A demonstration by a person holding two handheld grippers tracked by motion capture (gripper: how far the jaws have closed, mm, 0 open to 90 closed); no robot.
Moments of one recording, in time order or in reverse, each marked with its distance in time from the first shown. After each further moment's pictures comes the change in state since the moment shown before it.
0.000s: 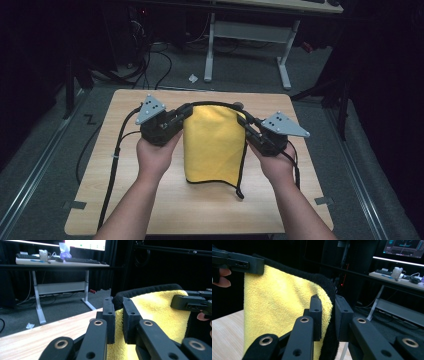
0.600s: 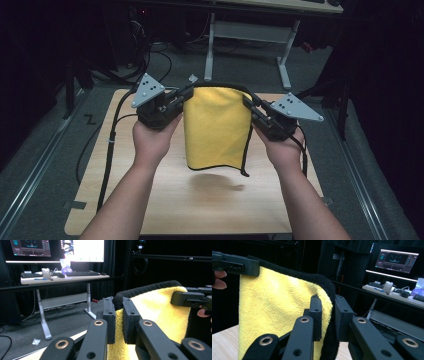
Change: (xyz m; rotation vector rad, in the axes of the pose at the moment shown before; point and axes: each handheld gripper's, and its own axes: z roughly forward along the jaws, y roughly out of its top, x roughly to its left) left arm -0.002 0.049 0.000 -0.045 -0.001 0.084; right arm -0.013 0.044 -0.004 -0.070 -0.026 -0.018
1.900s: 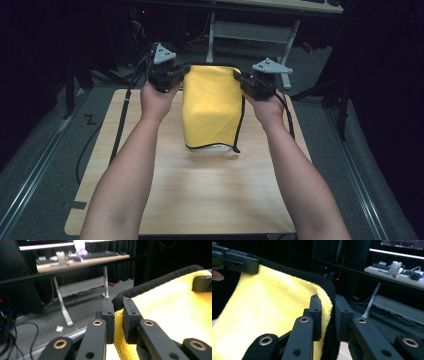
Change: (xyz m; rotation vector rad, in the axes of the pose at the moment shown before) left arm 0.099 -0.013 0.108 0.175 0.097 0.050; right arm -0.071 -0.018 0.125 0.143 0.012 0.035
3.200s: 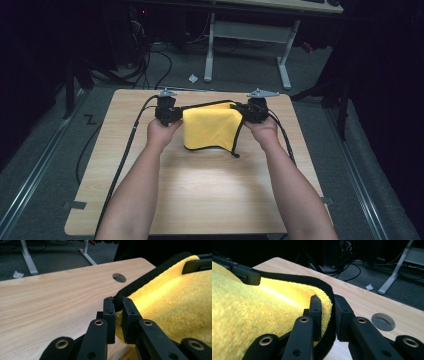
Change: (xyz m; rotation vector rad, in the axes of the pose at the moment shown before) left arm 0.011 -0.135 0.041 0.254 -0.177 -0.243; right arm -0.018 -0.112 0.038 0.236 0.145 0.132
